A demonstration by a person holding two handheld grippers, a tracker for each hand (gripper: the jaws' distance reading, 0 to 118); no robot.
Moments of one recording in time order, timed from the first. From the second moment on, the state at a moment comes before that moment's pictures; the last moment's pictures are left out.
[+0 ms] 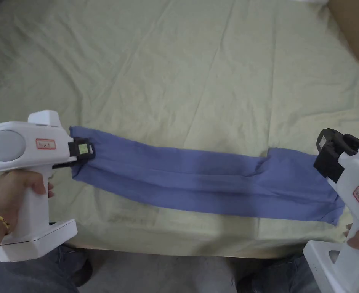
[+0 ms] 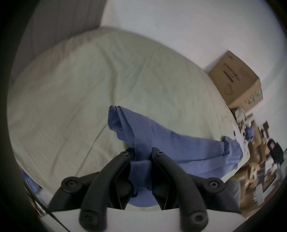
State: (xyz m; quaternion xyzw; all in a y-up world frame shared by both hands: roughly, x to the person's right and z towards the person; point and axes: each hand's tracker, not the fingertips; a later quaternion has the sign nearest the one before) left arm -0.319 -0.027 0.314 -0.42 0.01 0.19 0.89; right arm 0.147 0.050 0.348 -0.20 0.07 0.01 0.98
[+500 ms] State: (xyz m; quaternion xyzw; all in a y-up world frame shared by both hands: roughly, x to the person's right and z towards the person) left arm -0.117 0.030 0.289 -0.40 -0.19 0.06 0.89; right arm 0.183 0.057 0.372 -0.17 0.03 -0.02 0.99
